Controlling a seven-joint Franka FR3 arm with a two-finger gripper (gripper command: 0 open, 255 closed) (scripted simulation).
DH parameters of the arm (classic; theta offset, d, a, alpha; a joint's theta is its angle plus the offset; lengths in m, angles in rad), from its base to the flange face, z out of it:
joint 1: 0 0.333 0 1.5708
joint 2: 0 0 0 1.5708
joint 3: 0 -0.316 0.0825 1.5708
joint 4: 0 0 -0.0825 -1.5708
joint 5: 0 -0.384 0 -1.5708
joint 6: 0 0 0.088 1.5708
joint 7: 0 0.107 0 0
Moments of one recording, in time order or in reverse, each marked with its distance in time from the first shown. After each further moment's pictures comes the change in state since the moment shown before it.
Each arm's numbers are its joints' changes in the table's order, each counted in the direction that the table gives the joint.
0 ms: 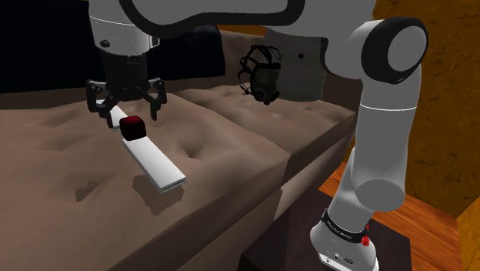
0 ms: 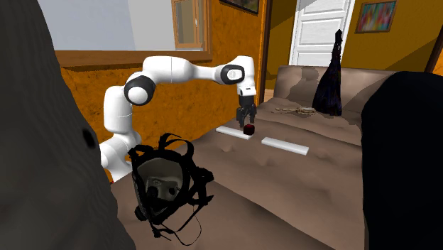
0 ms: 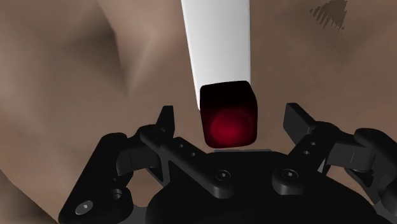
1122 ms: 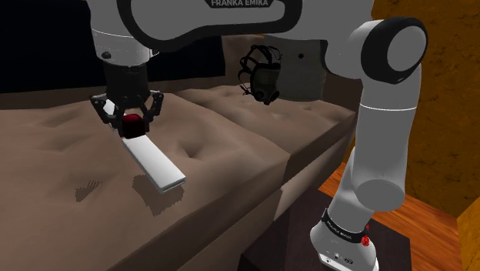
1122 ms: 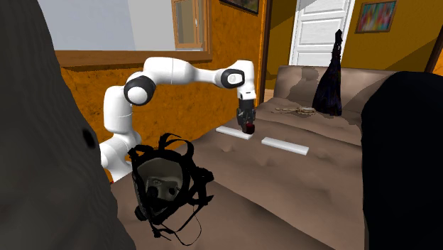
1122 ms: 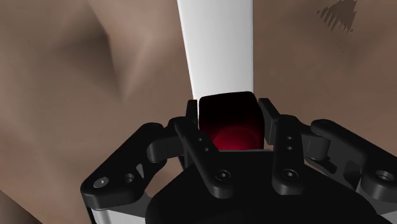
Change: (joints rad) arm -0.004 0.001 0.002 0.047 0.001 0.047 0.005
